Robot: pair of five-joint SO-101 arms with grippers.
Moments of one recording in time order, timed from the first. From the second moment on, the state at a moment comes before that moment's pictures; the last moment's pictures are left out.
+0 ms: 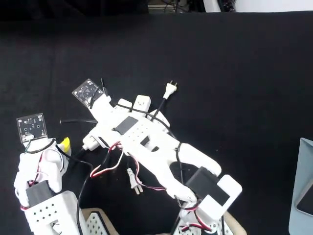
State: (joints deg) left arm -31.7 -92.4 87.9 56.7 -13.1; right arm -46.5 7.1 27.6 34.9 1.7
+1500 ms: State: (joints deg) left arm -31.8 -92.4 87.9 56.7 -13.1; right arm -31.7 8.7 16.7 32.7 2.1
